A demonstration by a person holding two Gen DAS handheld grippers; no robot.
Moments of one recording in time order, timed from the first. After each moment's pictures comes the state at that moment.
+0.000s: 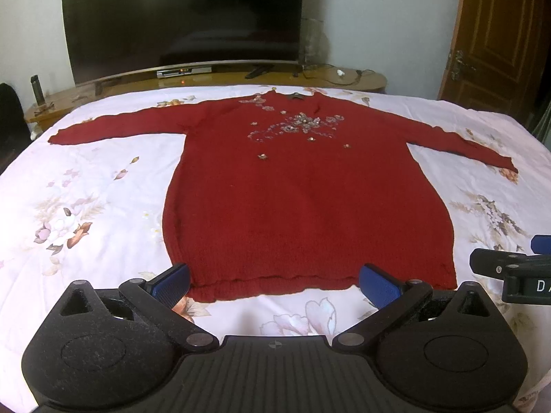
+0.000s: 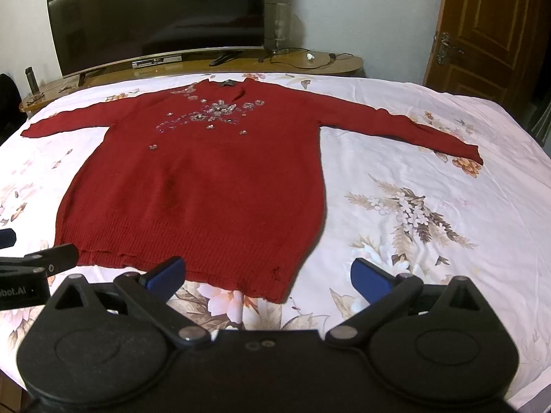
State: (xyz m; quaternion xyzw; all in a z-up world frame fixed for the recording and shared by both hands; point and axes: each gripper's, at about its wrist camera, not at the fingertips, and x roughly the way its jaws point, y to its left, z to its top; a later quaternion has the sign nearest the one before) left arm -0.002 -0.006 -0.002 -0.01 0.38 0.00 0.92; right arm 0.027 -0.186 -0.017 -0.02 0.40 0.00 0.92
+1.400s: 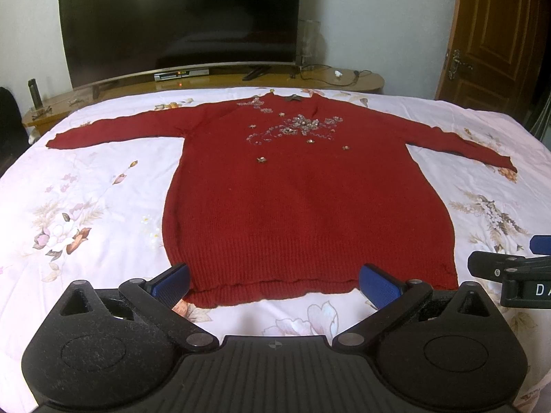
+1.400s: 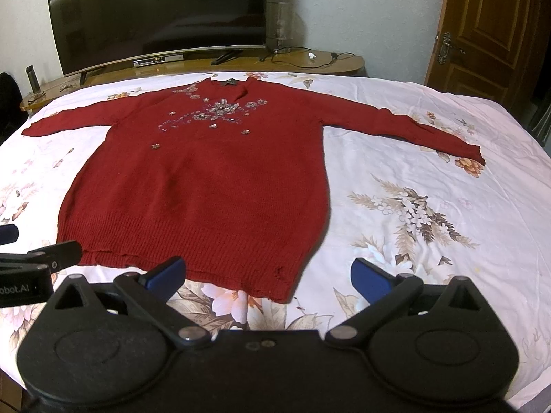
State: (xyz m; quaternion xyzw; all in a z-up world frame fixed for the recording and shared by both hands) left arm -0.001 -0.006 -0.001 -0.01 0.38 0.00 0.93; right arm 0.027 -0.183 -0.017 -0.02 0.40 0.00 0.92
